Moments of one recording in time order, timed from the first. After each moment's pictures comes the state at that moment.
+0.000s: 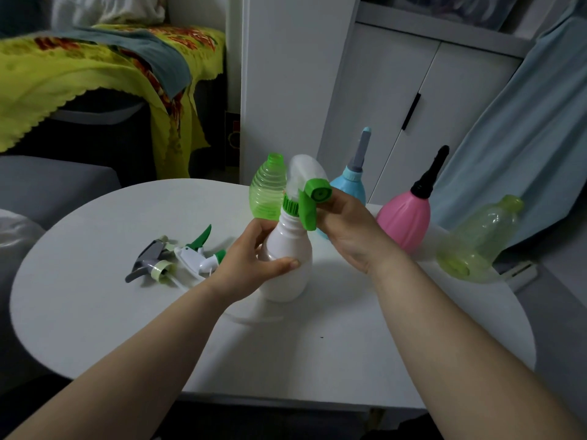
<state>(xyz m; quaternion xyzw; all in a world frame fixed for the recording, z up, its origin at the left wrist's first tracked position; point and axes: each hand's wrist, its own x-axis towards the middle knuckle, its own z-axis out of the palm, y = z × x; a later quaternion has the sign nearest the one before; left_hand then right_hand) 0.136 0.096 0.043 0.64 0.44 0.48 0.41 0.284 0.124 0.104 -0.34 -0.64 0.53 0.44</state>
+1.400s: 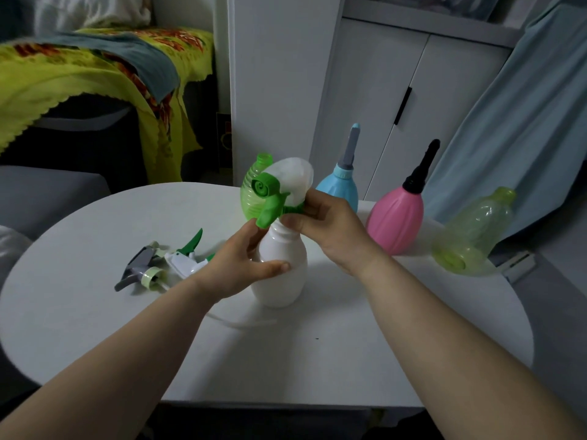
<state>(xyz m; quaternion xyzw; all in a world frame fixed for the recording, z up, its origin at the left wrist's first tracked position) 0.134 0.104 0.050 0.65 0.40 0.43 0.48 0.286 0.120 0.098 -0.35 -0.69 0.47 0.42</state>
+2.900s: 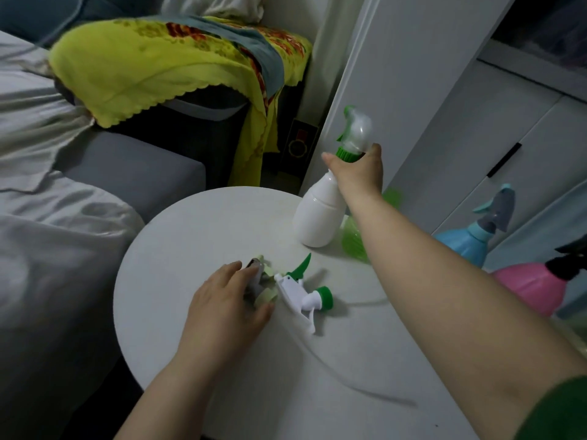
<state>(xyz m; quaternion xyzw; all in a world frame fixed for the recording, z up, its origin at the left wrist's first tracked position) 0.001 0.063 0.020 0.59 0.71 0.35 0.18 0.110 0.248 0.115 -0.59 -0.62 0.21 0.47</state>
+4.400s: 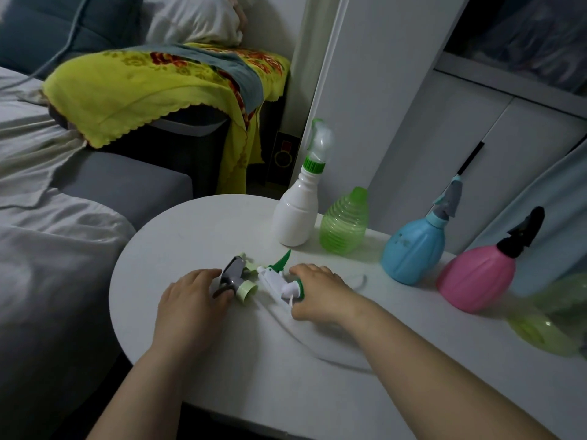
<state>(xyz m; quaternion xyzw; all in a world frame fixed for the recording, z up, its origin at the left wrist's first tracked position) -0.008 0.059 0.005 0.53 0.77 0.32 0.16 0.159 0.123 0.051 -0.53 -0.83 0.15 -0.04</state>
